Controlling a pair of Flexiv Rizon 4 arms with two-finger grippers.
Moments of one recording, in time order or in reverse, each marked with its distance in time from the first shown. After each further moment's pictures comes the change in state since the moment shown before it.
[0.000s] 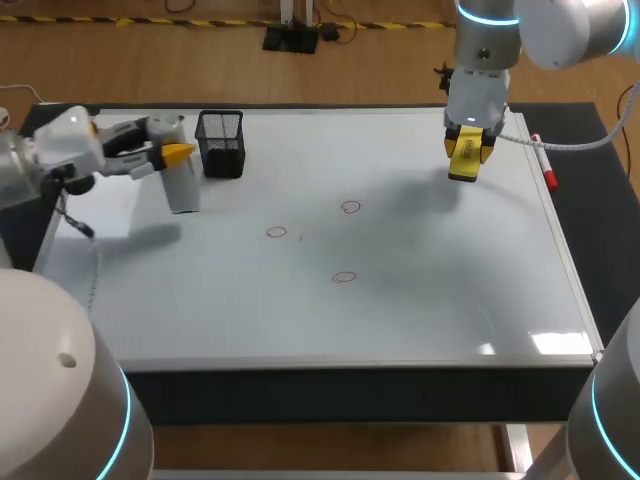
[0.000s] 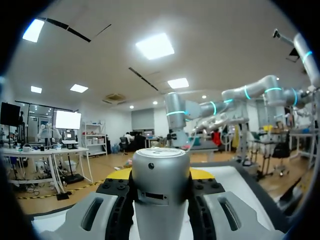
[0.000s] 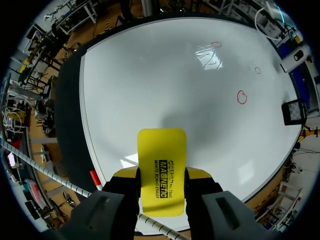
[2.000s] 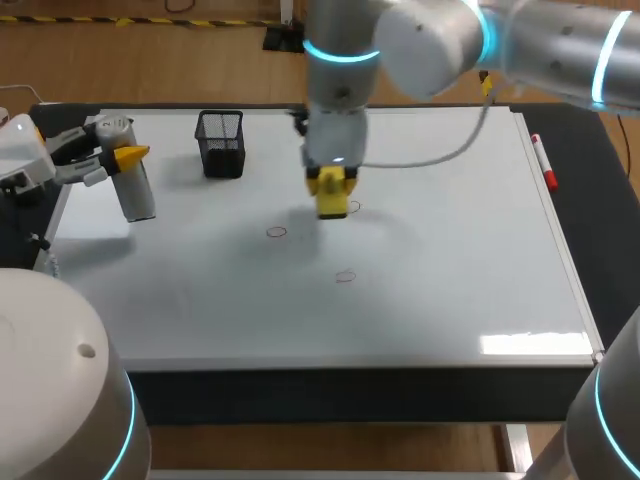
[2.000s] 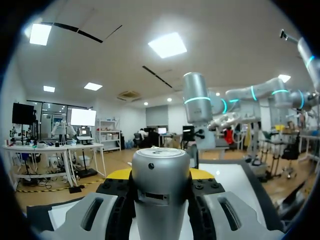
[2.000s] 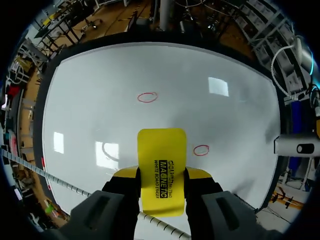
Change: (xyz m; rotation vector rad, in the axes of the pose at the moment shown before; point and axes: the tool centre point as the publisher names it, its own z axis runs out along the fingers) left arm -0.010 -0.011 -0.056 -0.030 -0.117 -0.011; right arm -0.210 0.188 -0.004 -0.003 -0.054 -0.403
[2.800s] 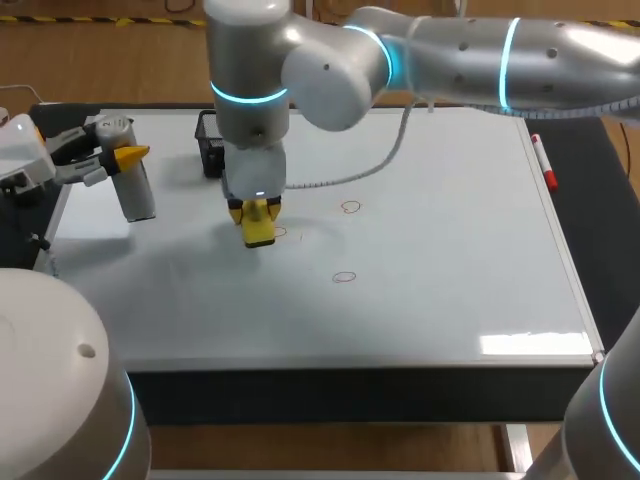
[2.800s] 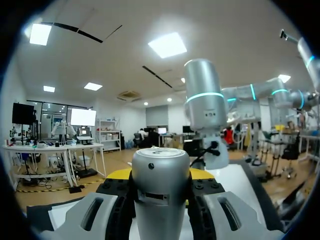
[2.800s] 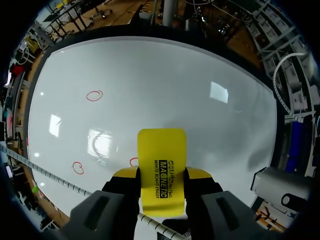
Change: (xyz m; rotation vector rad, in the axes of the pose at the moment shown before) left arm 0.000 0.000 0.000 0.000 0.000 0.000; right arm -0.111 0.020 0.032 0.027 -0.004 -0.149
